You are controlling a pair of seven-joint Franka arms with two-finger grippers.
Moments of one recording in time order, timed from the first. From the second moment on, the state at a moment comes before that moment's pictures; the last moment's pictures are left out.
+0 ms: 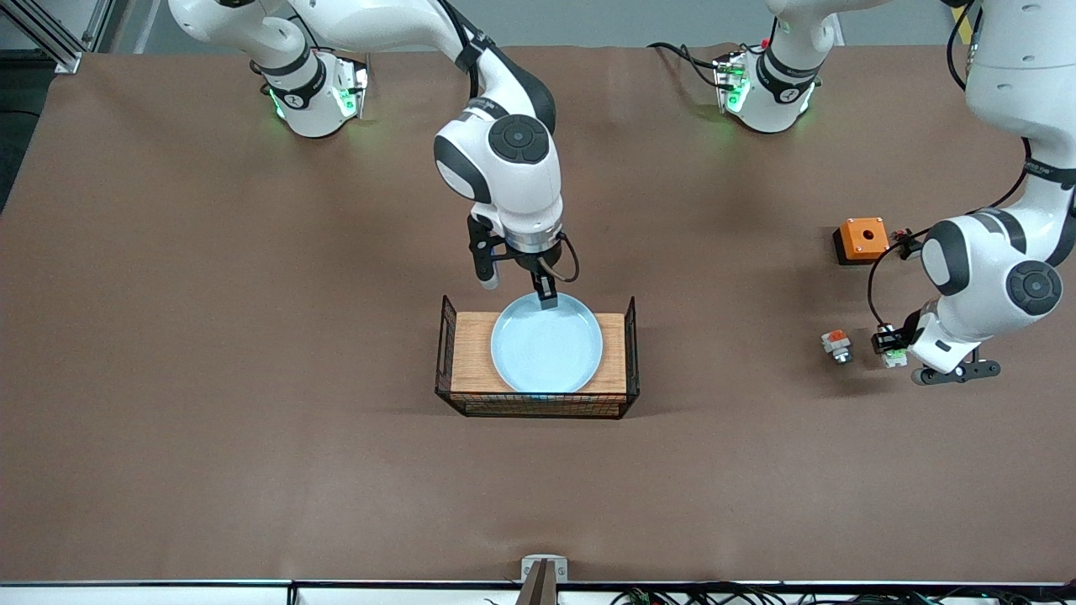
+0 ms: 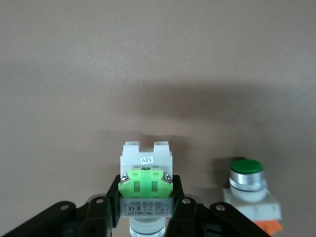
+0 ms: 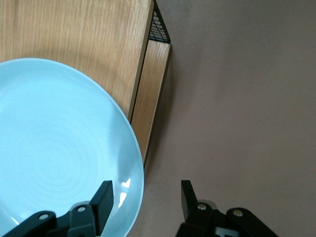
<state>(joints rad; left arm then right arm) 0.14 0.53 0.06 -1.98 0.07 2.49 0.03 0.79 0.58 0.01 -1.47 -0.08 2.21 2.21</state>
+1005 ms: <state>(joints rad) 0.14 0.08 0.02 -1.89 0.07 2.10 0.04 0.79 0.61 0.01 -1.46 -0.11 2.23 2.18</state>
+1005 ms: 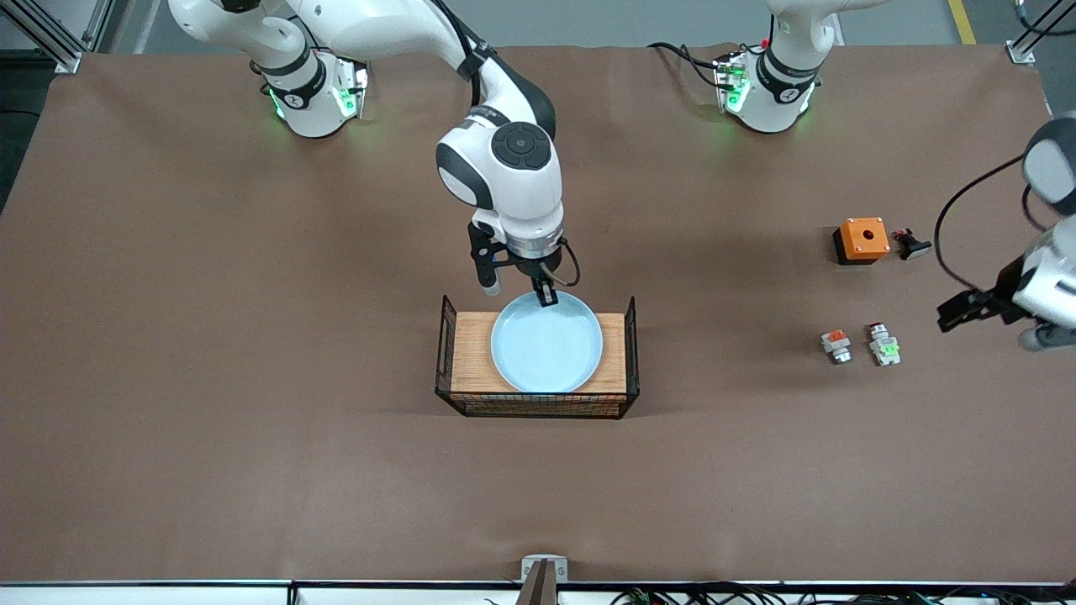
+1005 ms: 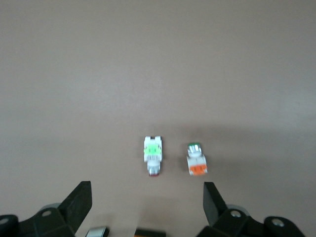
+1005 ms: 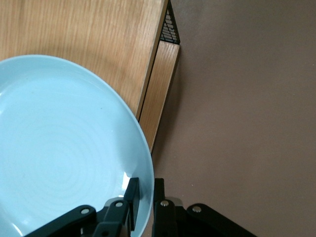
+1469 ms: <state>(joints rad) 0.14 -0.02 -0.03 -1.64 0.07 1.70 0.04 0.79 0.61 0.01 -1.44 -0.11 2.24 2.17</state>
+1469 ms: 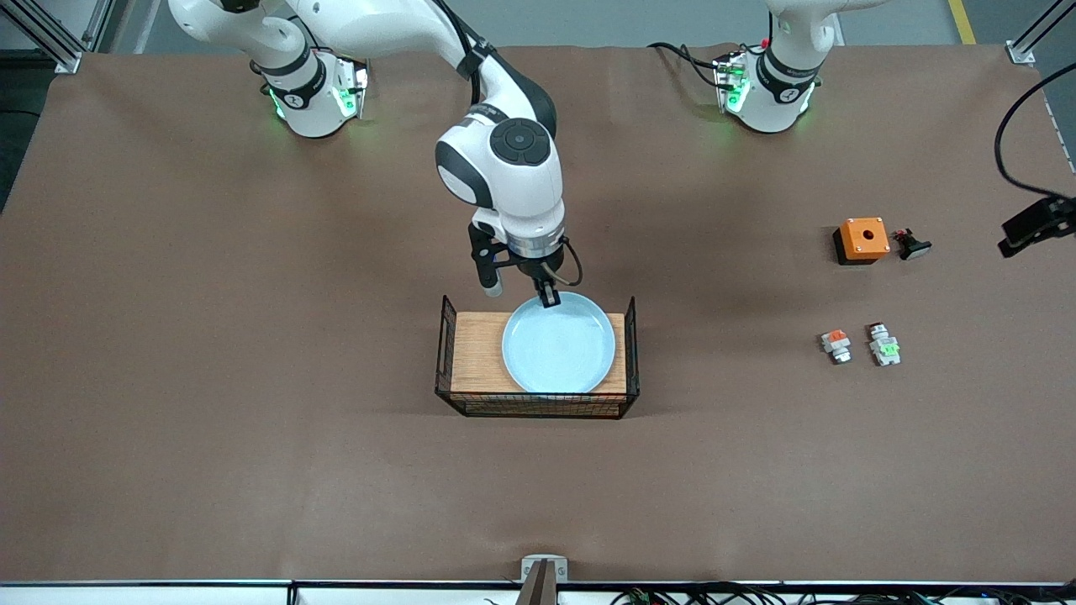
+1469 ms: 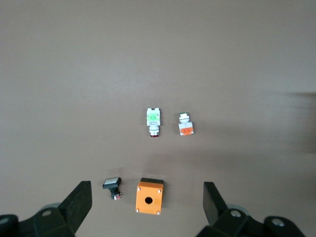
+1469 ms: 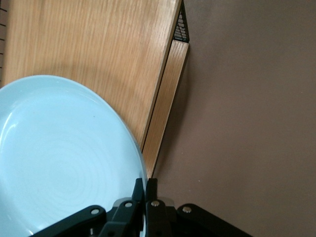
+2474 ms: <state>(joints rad) 0.05 -0.04 -0.13 -1.52 0.02 1.50 -0.14 0.79 0.51 0.01 -1.31 -0.11 1.86 2.11</state>
